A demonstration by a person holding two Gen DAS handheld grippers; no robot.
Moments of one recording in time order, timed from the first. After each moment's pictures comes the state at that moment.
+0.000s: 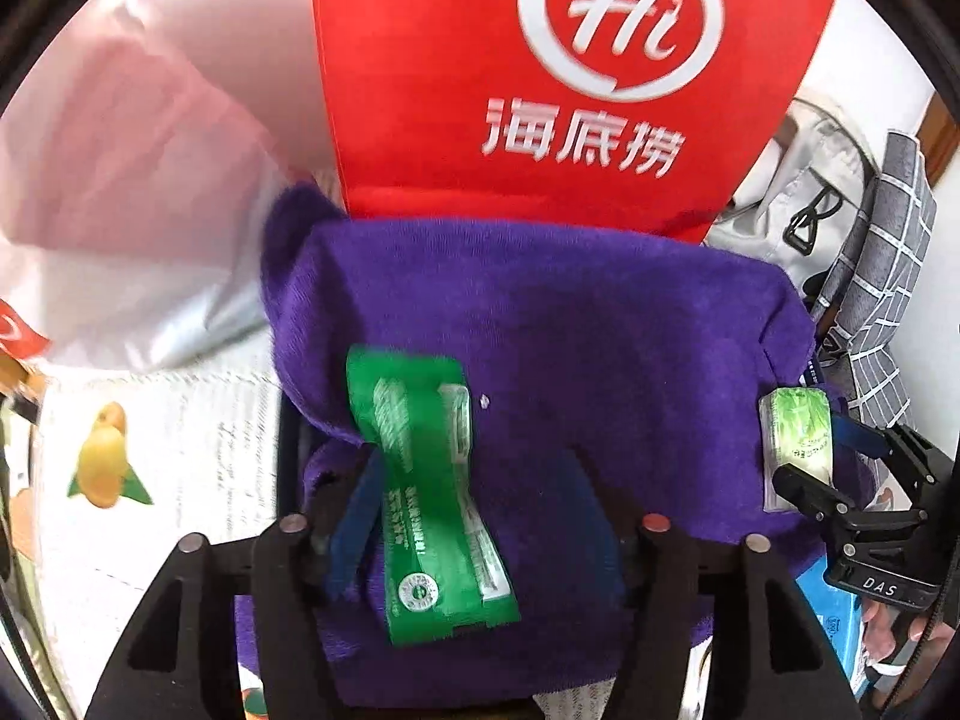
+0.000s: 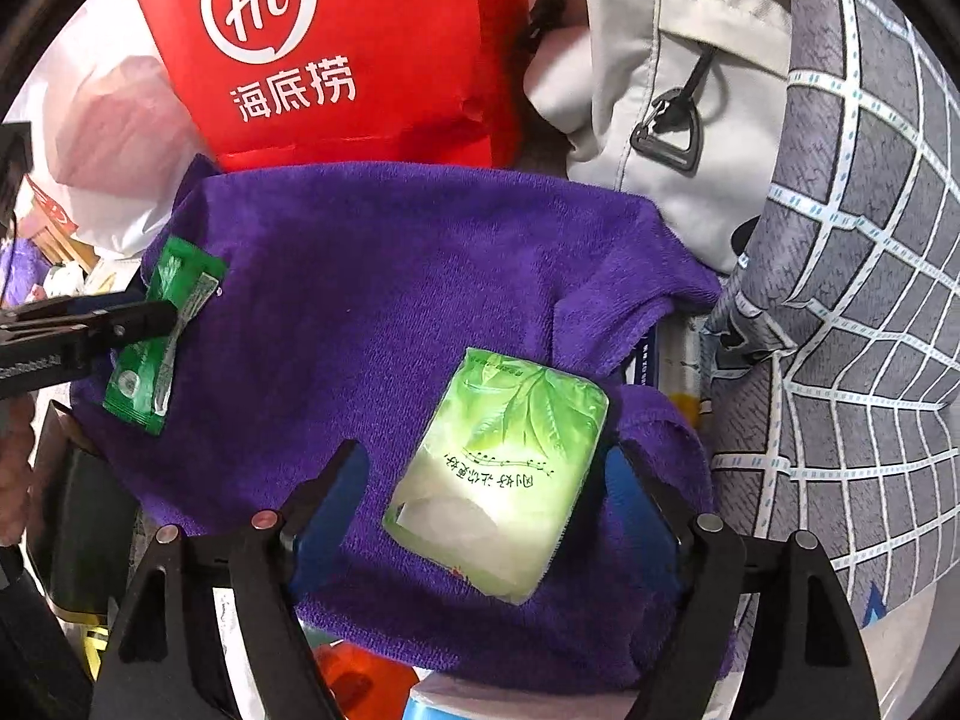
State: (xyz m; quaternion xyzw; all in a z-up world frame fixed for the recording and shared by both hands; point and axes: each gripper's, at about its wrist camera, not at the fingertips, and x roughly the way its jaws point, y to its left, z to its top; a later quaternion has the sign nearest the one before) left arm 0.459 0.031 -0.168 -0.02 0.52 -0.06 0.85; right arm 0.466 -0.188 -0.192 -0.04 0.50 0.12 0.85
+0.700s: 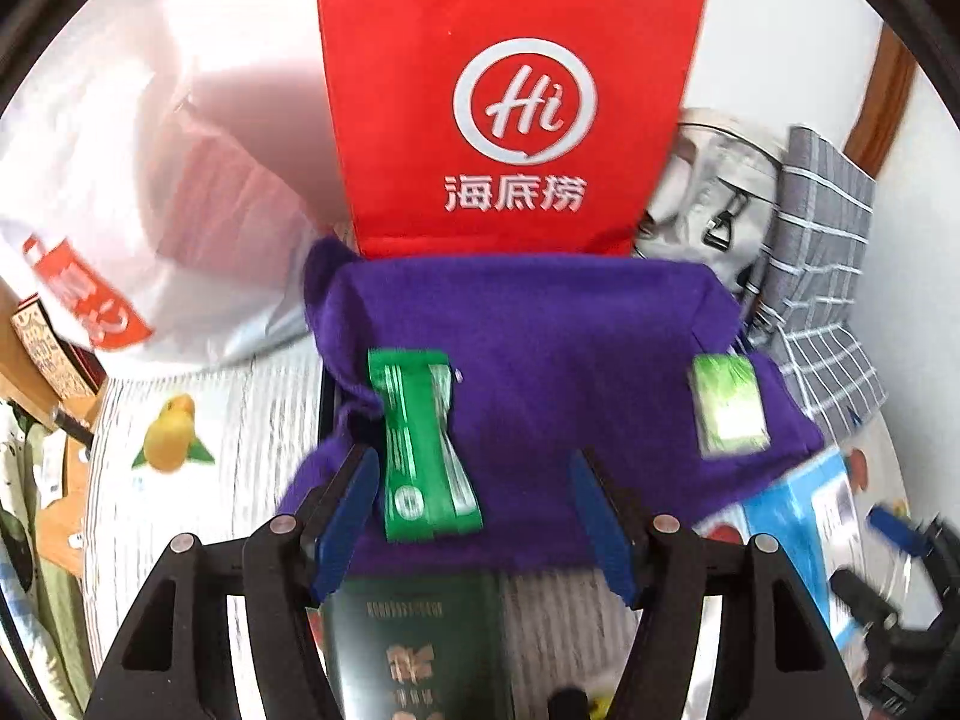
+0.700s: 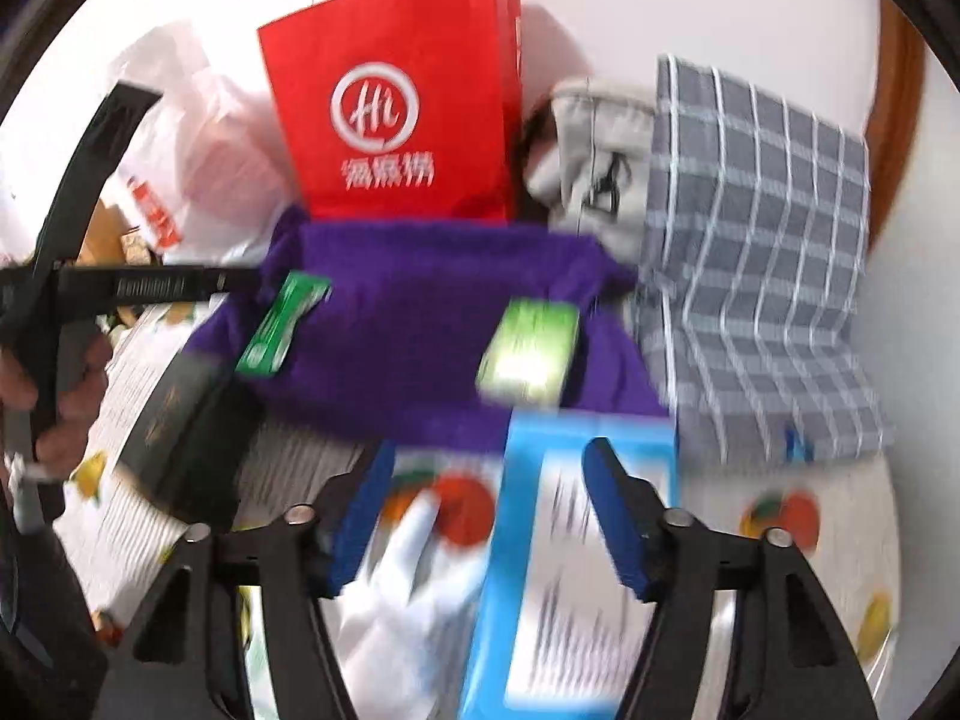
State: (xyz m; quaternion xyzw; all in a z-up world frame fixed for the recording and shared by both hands) left arm 0.385 0.030 -0.111 0.00 0.47 -0.07 0.88; right arm 0.303 -0.190 -0.124 -0.01 0.43 0.09 0.90
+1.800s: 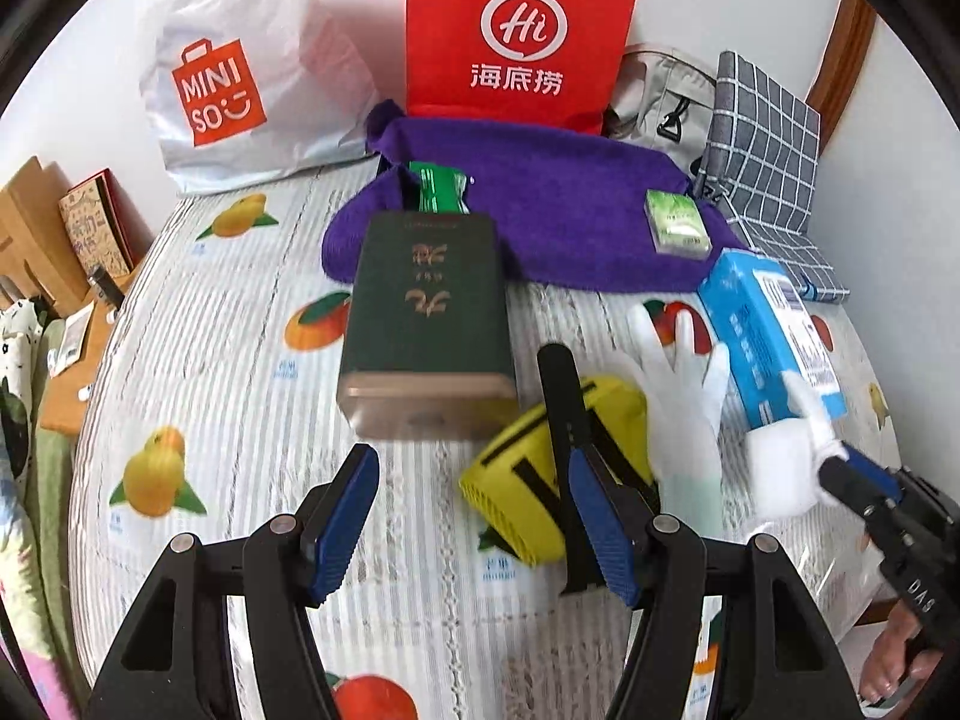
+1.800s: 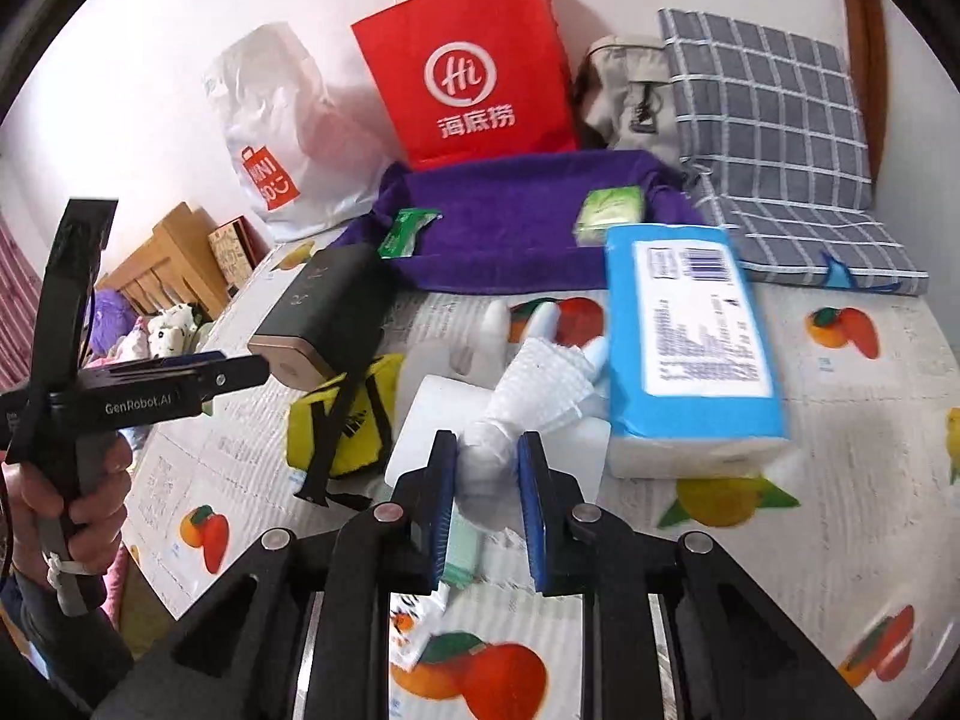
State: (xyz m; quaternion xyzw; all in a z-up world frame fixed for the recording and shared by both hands) left arm 0.209 0.052 -0.137 -0.02 0.49 -0.05 0.87; right arm 0.171 -0.187 -0.148 0.07 0.42 0.16 0.89
